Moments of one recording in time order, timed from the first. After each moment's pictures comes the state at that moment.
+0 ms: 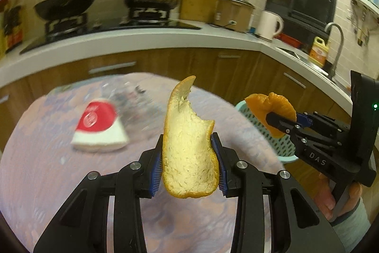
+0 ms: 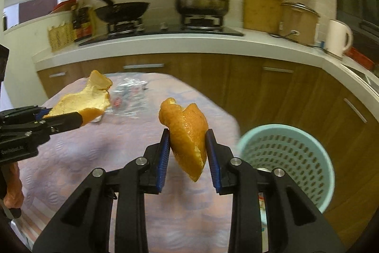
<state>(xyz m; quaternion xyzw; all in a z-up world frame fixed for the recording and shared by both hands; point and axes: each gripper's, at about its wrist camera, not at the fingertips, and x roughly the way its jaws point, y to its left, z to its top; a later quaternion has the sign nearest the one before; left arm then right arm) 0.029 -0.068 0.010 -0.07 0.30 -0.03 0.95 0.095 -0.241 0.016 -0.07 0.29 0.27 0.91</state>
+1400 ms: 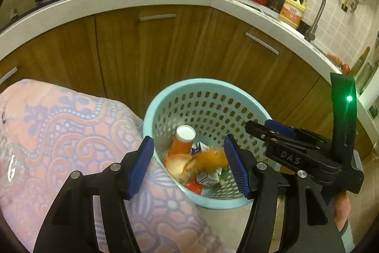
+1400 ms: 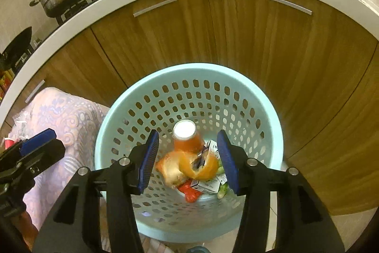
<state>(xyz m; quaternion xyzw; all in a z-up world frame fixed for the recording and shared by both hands) 0.197 -0.217 -0.048 -0.05 0.40 -0.16 0.90 0.227 -0.406 -0.070 0.09 0.45 0.07 0.89</state>
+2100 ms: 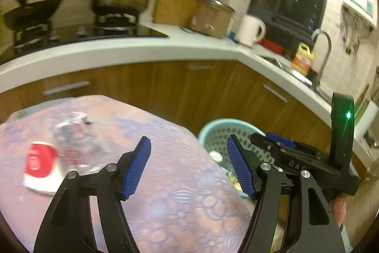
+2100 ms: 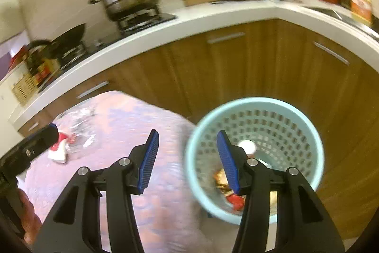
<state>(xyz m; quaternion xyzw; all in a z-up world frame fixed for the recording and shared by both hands) 0.095 -0.102 0.034 -0.10 0.29 -0.08 0.95 0.172 -0.302 0.015 0.06 0.37 0.19 0.91</state>
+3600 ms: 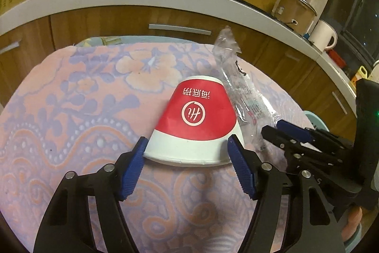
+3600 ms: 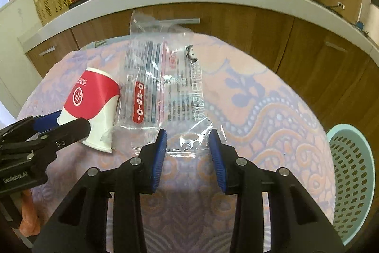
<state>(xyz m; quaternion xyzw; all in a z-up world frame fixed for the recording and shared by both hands) 0.083 0.071 -0.055 -0.18 0.38 0.07 0.91 0.172 -0.071 -0.052 -0.10 0.43 0.30 0.85</state>
